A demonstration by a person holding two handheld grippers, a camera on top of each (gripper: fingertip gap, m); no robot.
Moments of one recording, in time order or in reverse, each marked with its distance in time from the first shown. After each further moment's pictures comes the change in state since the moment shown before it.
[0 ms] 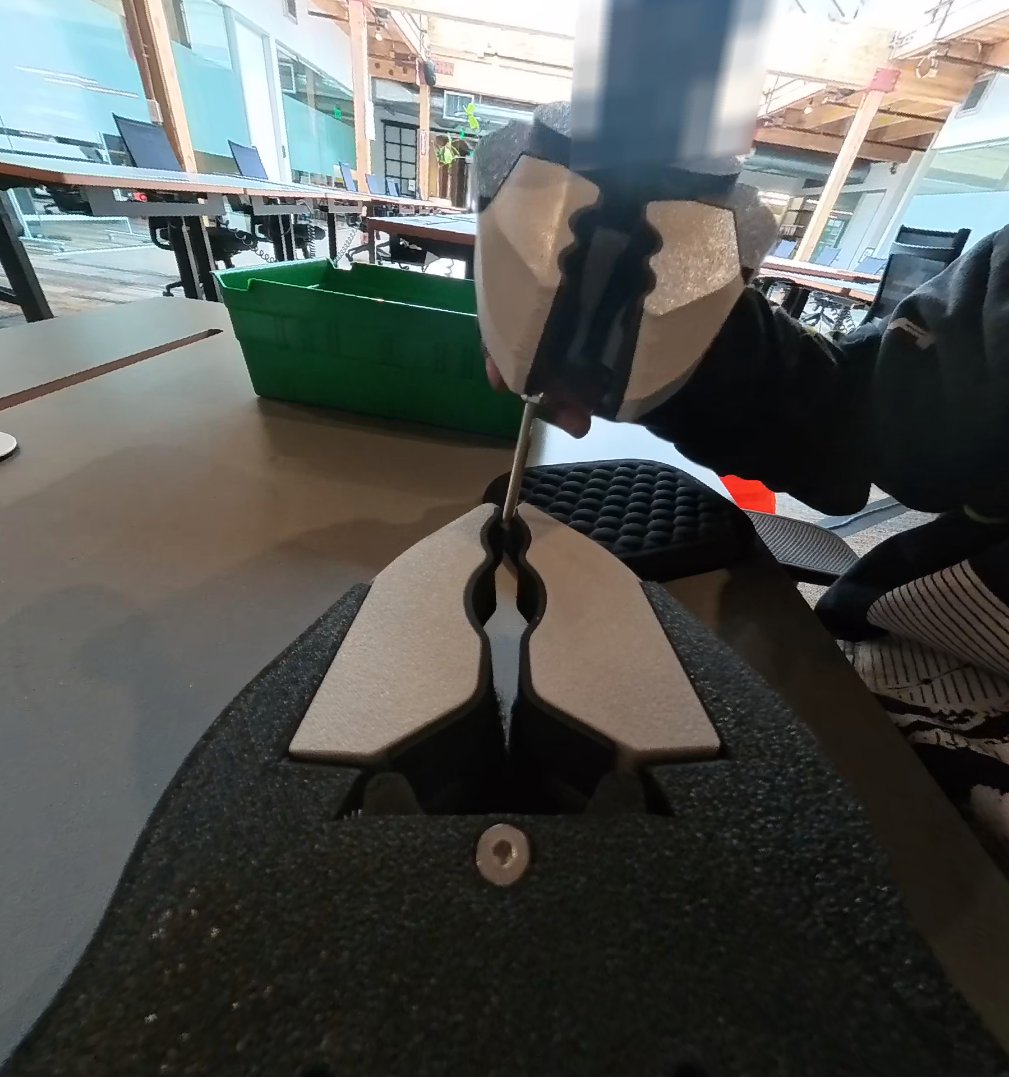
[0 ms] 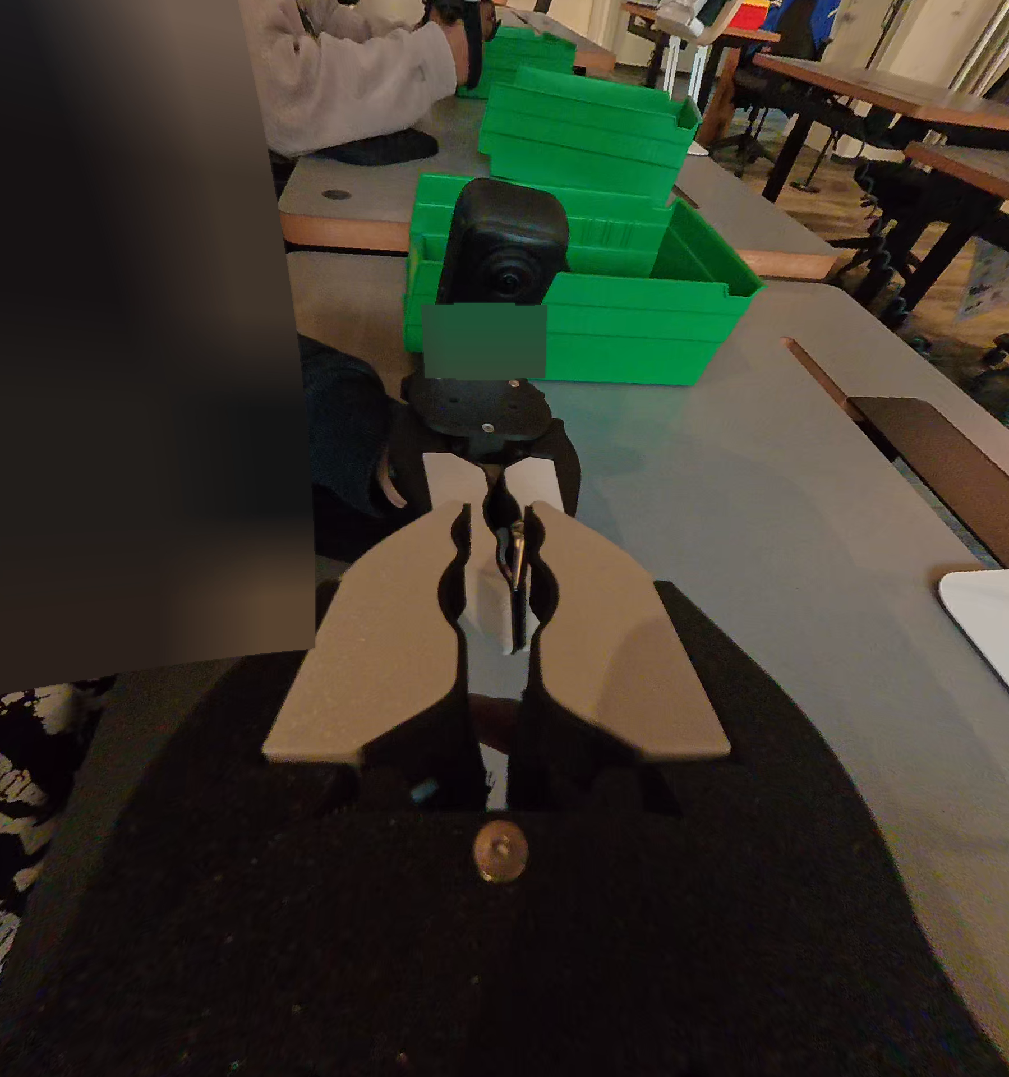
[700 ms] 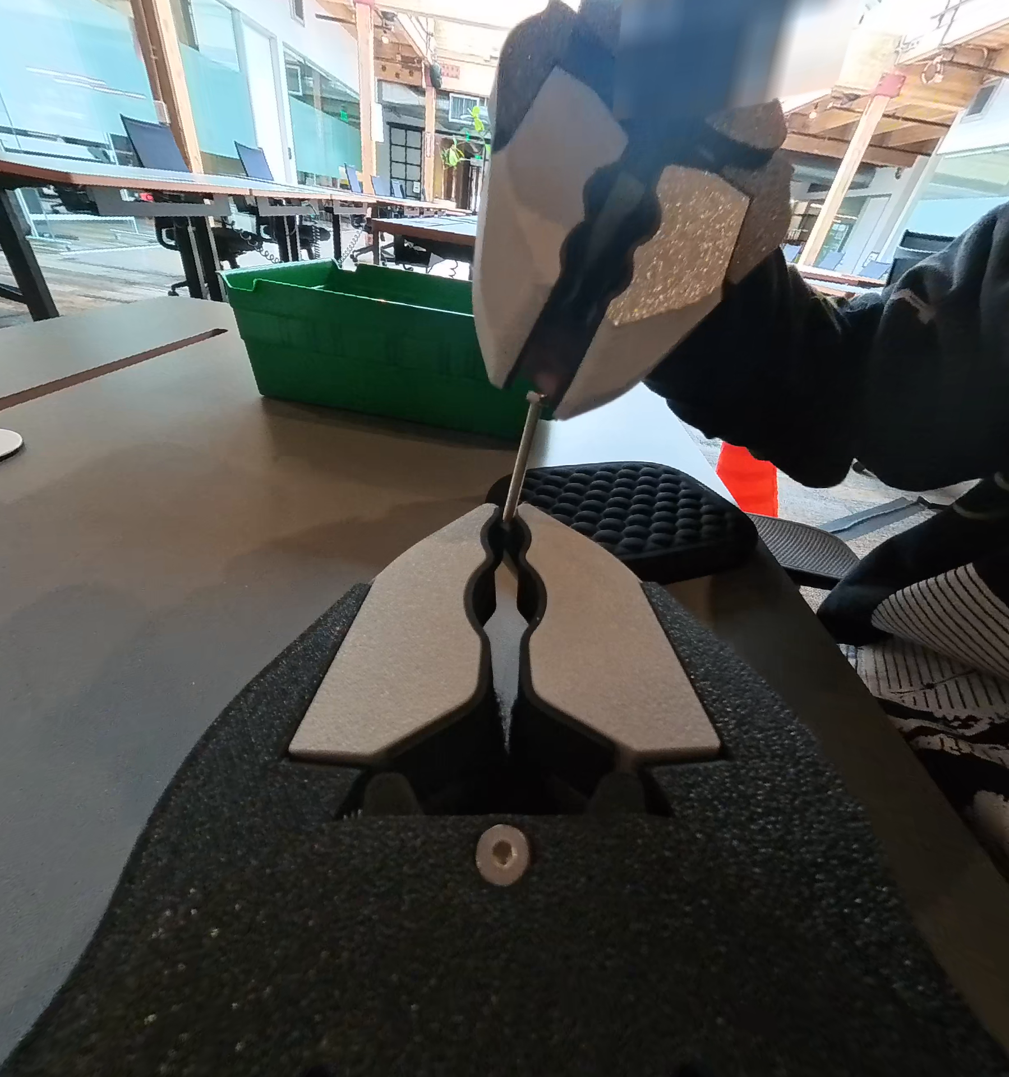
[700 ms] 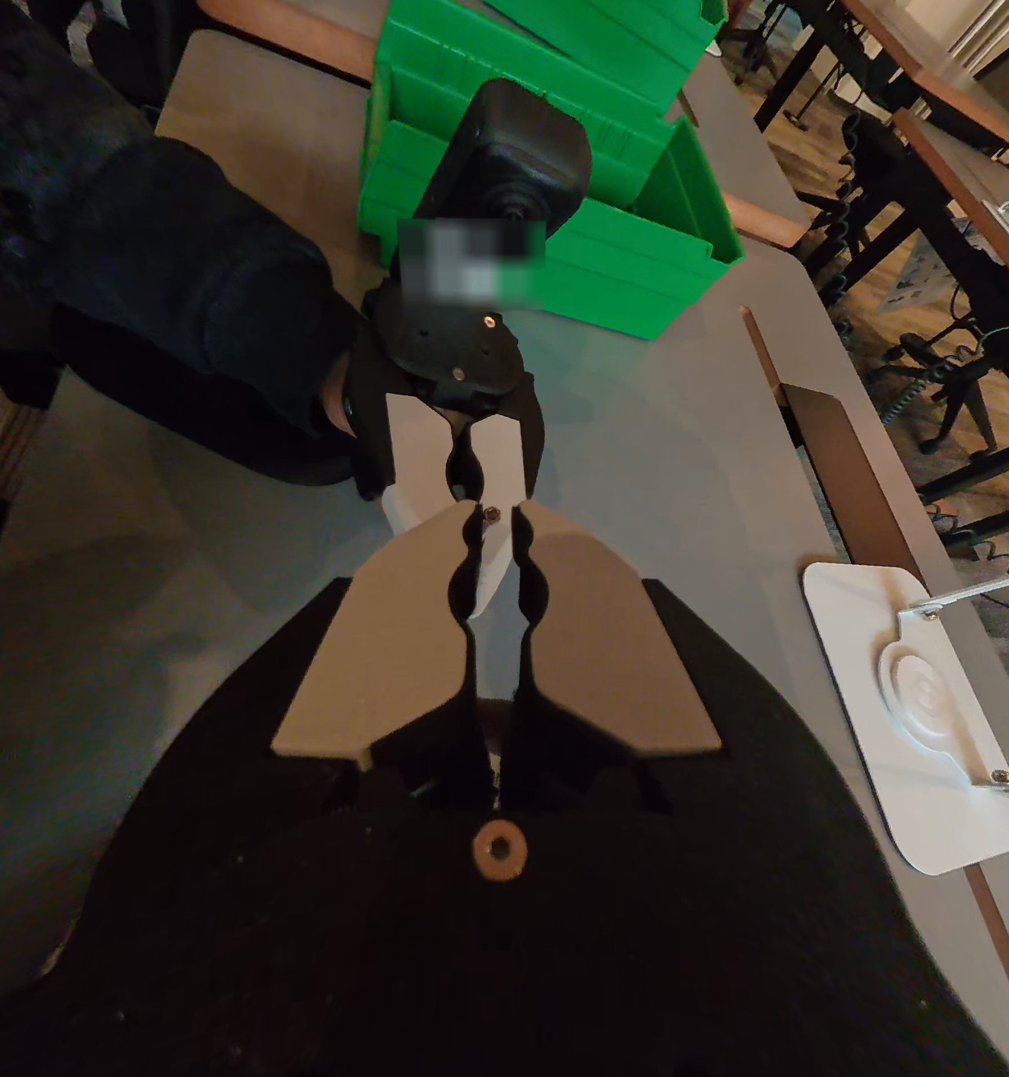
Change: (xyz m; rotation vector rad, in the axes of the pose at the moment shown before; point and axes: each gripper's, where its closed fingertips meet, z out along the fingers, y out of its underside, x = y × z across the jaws) left arm -0.001 0.000 0.000 0.003 -0.006 -0.004; right arm 0.011 0.005 -0.001 -0.212 0.074 -0.234
